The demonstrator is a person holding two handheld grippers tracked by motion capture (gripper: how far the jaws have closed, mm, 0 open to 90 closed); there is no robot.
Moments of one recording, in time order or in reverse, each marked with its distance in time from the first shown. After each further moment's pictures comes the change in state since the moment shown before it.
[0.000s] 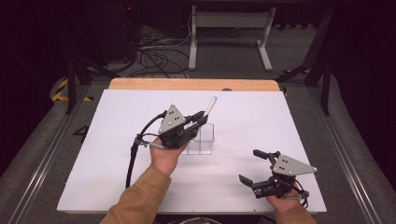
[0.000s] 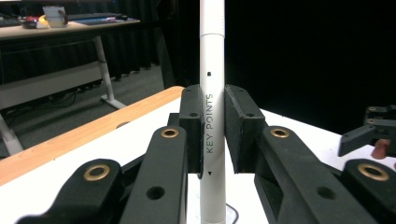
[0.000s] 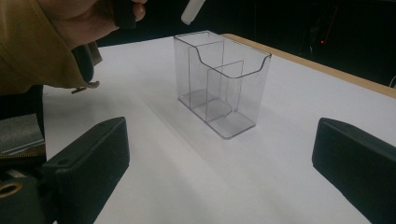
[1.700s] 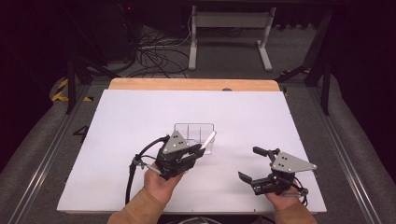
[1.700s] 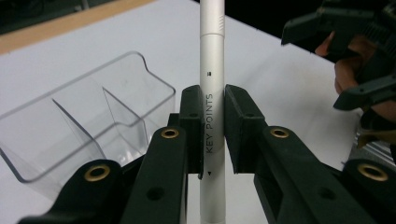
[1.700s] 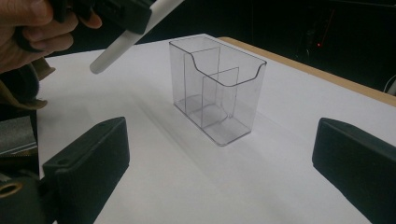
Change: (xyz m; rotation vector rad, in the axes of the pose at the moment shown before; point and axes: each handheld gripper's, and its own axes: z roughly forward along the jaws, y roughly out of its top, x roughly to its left) left arm -0.047 -0.013 -0.040 0.303 -0.033 -0.038; right arm -0.003 0.007 0.002 0.001 -0.014 -0.014
